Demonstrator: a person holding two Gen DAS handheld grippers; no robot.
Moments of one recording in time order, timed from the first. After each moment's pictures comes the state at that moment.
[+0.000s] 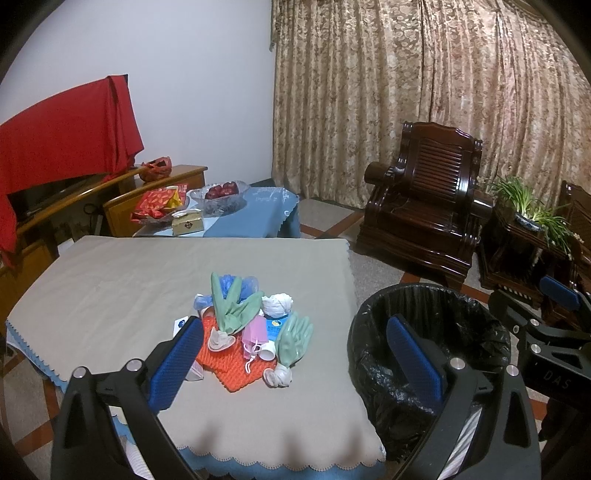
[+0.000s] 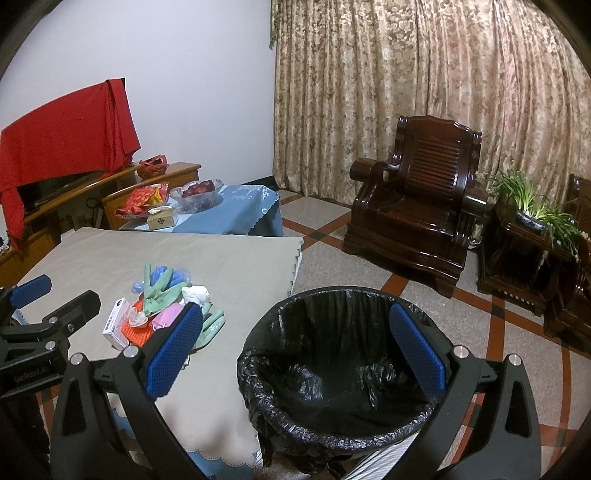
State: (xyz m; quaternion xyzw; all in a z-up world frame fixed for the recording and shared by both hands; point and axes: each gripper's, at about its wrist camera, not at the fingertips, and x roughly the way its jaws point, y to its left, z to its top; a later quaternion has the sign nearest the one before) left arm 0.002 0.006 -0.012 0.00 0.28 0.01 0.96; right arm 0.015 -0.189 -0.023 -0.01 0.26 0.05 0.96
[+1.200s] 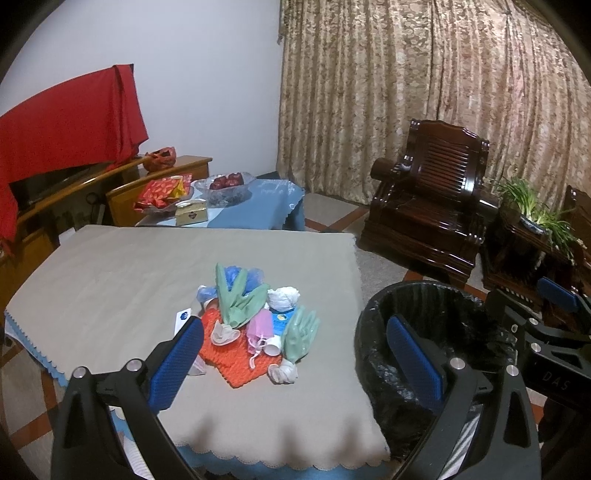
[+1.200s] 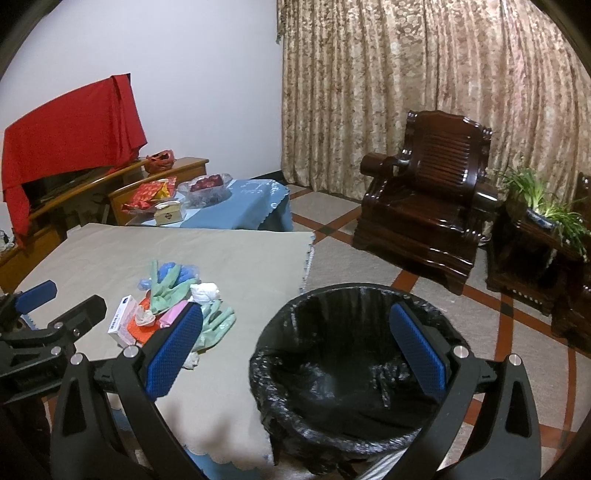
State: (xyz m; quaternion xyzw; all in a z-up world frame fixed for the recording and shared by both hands) left arm 0.006 0.018 -0.027 -0.01 0.29 0.02 0.96; right arm 0.027 -0.167 -0.042 -0.01 0.27 0.07 0.96
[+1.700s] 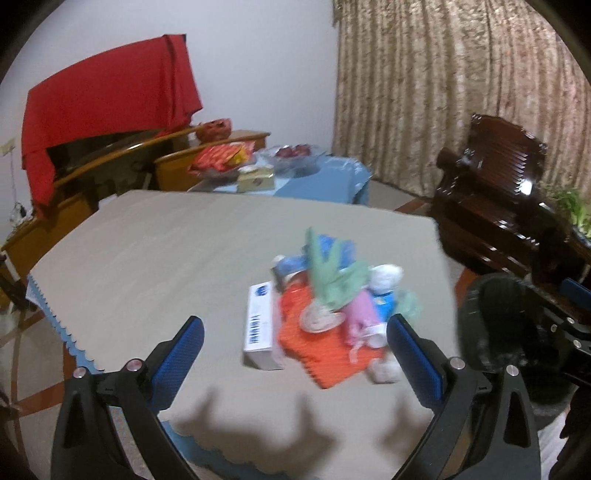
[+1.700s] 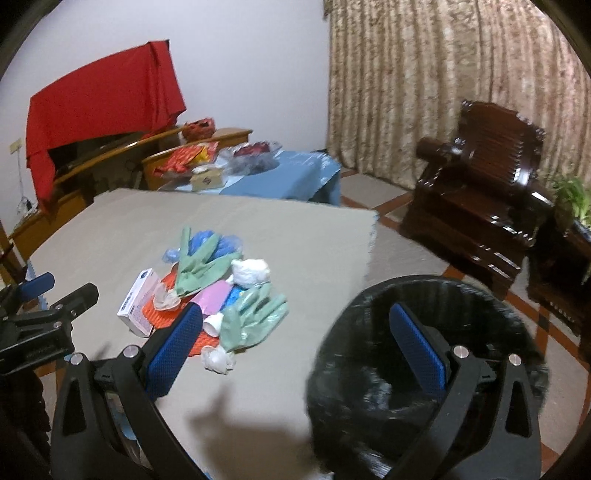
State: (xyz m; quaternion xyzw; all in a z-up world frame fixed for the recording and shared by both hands) left arm 0.040 0.122 -0.093 -0.03 0.33 0.12 0.94; right arm 0.091 -0.088 -0.101 -0.04 0.32 0.15 0.94
